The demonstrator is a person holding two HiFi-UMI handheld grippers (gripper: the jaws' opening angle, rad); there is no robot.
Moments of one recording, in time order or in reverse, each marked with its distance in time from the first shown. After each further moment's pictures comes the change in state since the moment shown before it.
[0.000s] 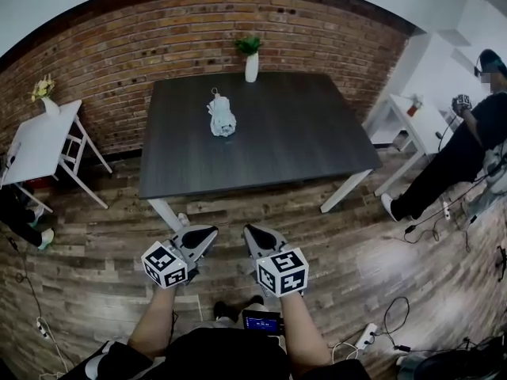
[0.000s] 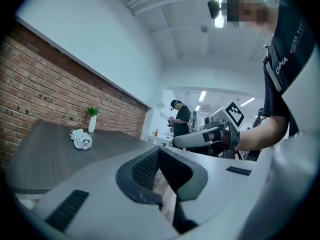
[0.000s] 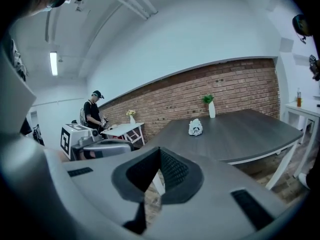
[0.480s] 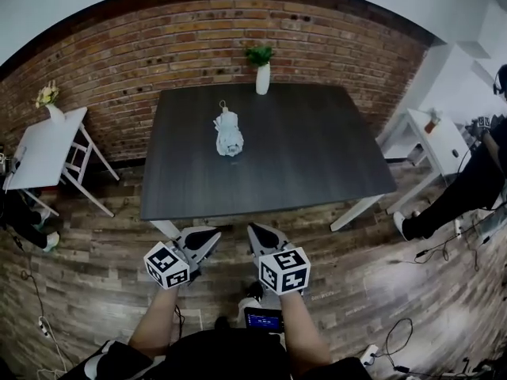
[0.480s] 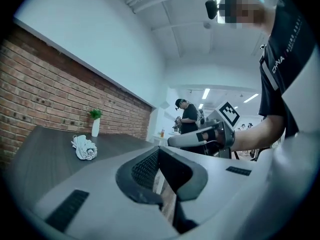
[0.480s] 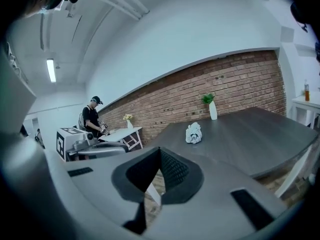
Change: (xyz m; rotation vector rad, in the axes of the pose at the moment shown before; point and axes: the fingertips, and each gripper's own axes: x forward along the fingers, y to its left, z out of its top) left arm 0.063 0.078 0.019 0.025 0.006 0.031; right arm 0.078 -0.076 0.040 0.046 -0.020 0.036
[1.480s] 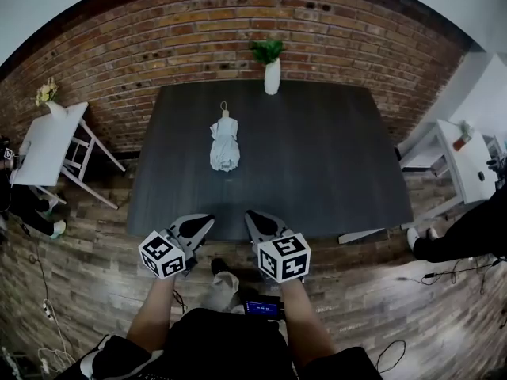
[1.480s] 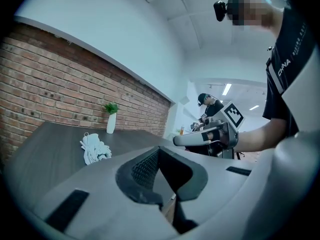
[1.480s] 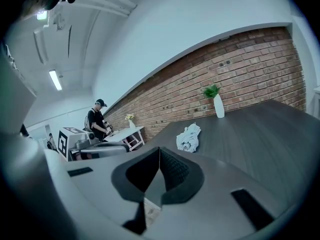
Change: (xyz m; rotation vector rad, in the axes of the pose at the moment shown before) left arm 0.119 0.126 0.010 -0.071 0.060 0.180; right arm 0.104 -0.137 0.054 0.025 0.059 0.143
